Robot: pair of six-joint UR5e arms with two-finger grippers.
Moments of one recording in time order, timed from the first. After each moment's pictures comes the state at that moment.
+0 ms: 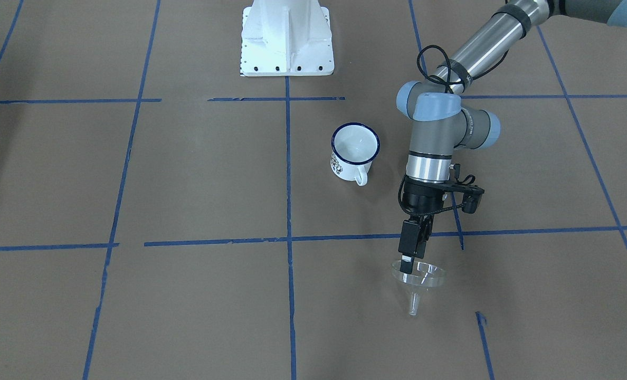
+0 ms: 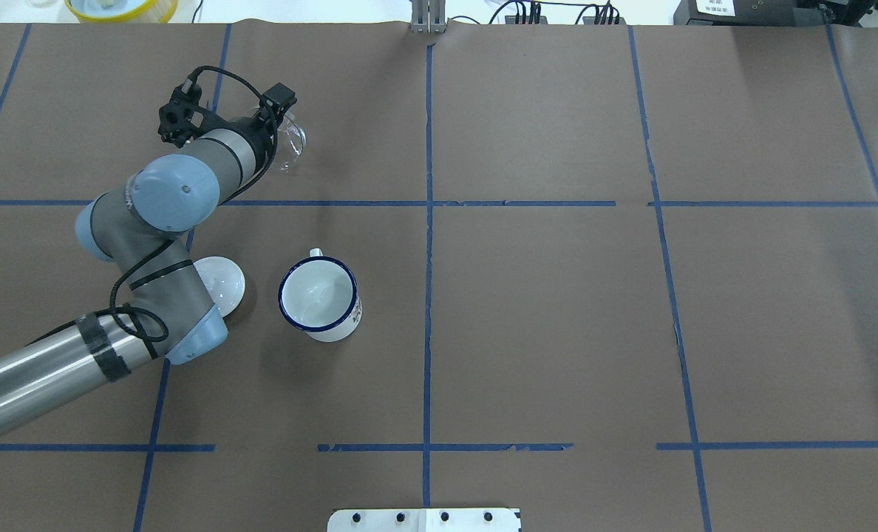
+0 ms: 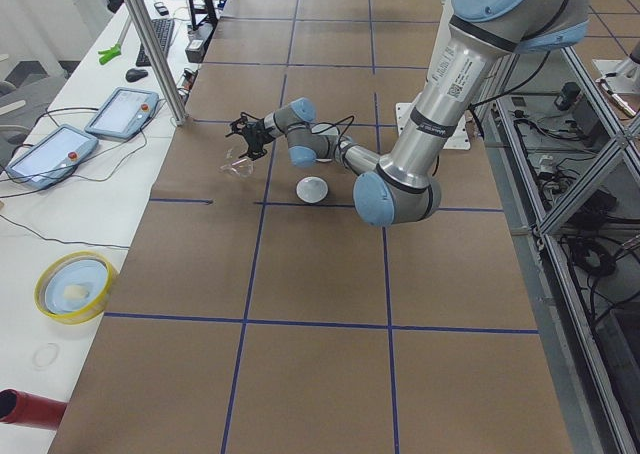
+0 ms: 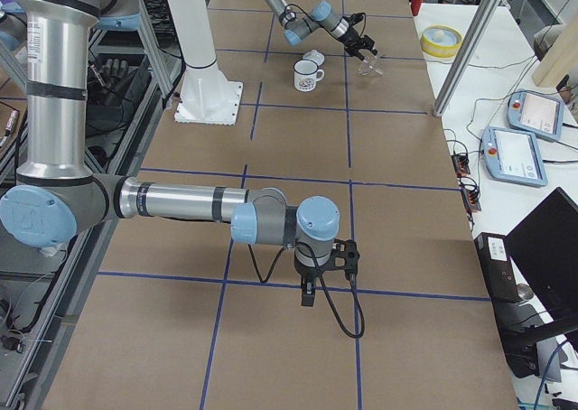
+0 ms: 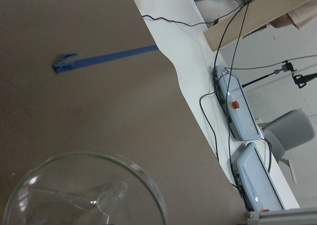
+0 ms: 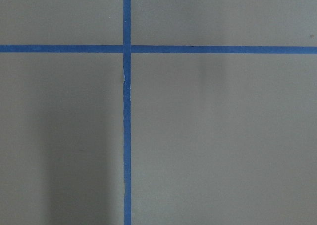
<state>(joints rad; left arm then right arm) -0.67 -2.08 -1.40 -2.44 -1.33 -1.99 1.57 -1.68 1.66 -1.57 2.29 0.01</state>
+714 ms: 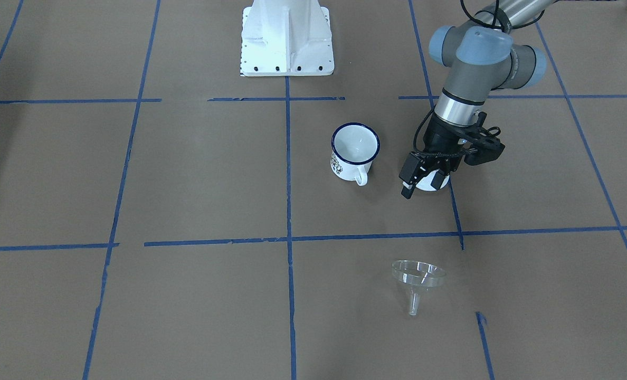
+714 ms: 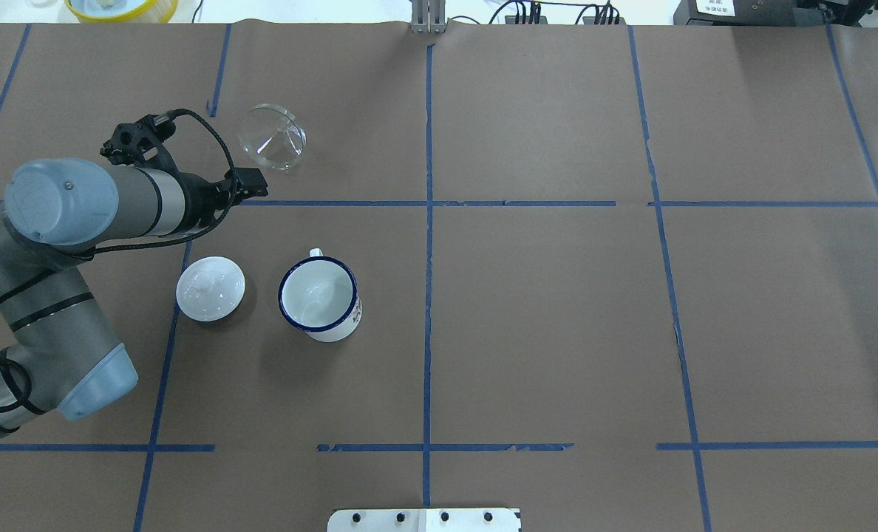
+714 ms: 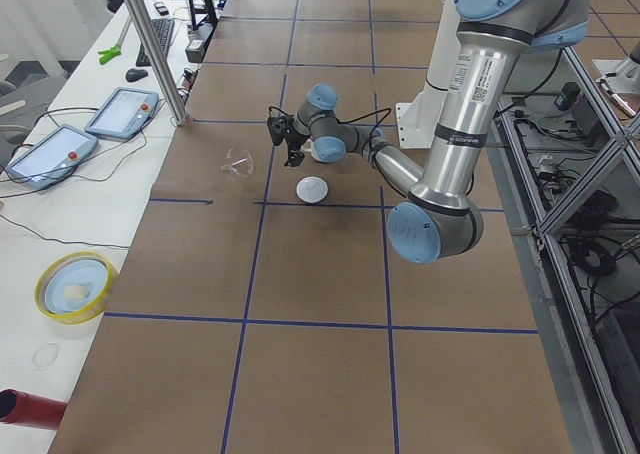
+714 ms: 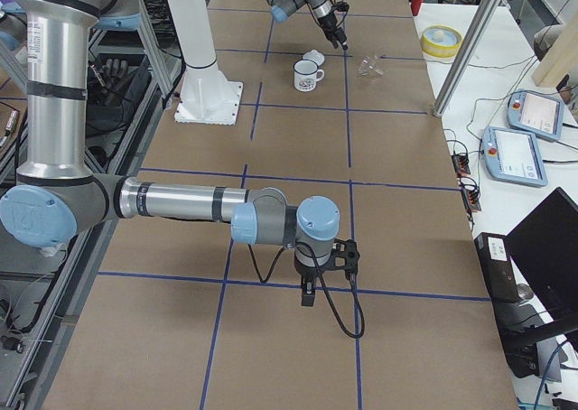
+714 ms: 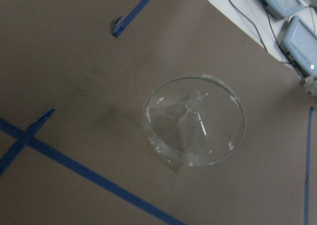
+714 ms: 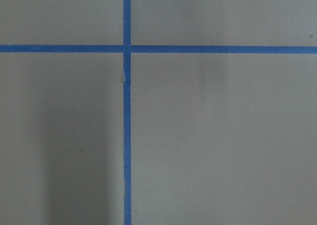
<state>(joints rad) -0.68 -1.87 -1.80 -2.07 -1.71 -1.55 1.57 -1.68 1.66 -1.57 2.29 0.01</state>
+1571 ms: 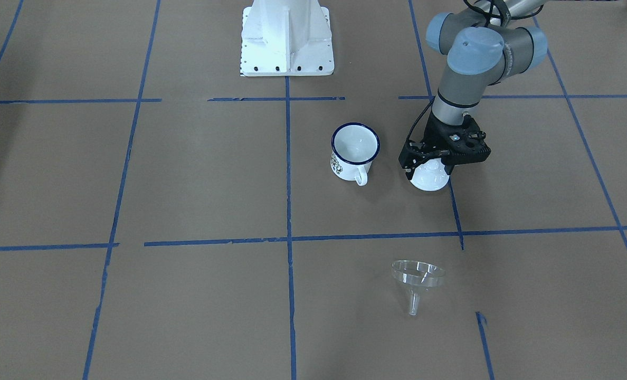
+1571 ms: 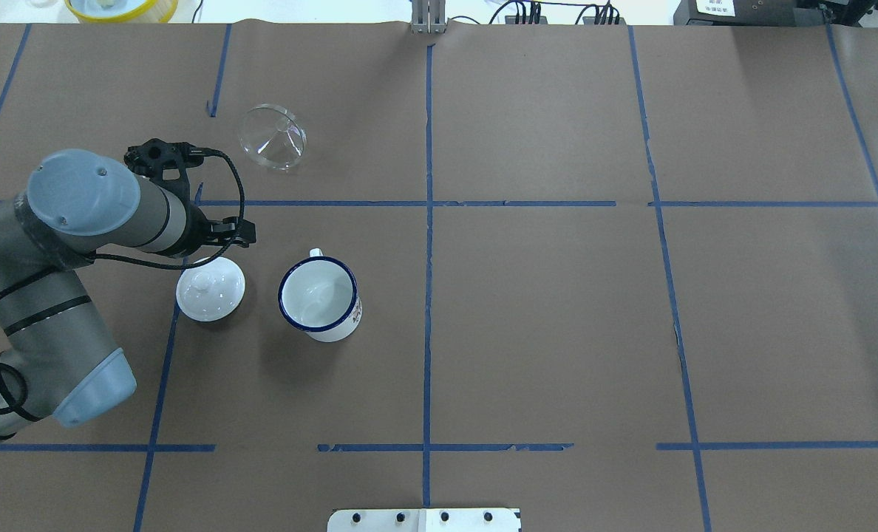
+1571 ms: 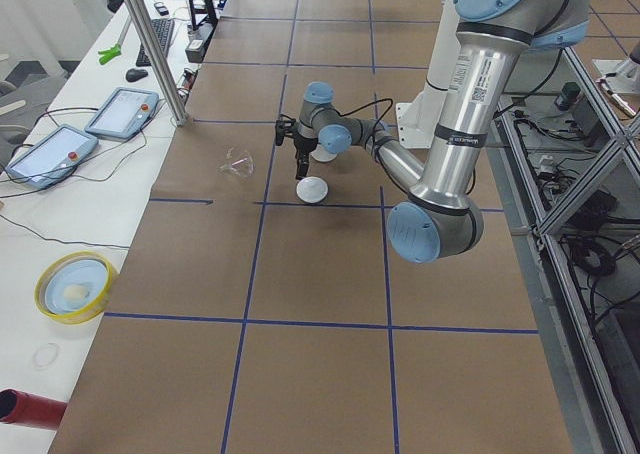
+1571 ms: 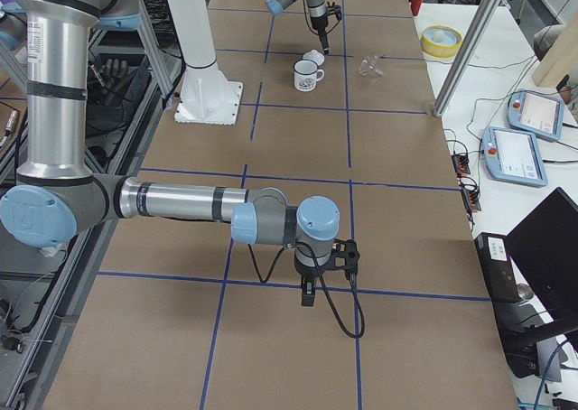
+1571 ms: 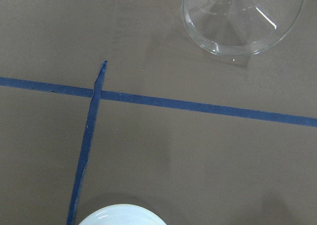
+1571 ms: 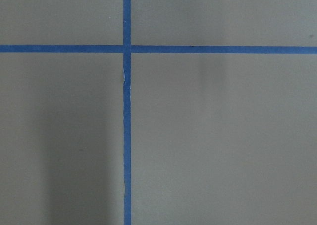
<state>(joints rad) -0.67 -1.87 -1.83 -1.81 -1.79 -1.19 1.57 -1.68 1.66 -1.57 2.29 0.01</state>
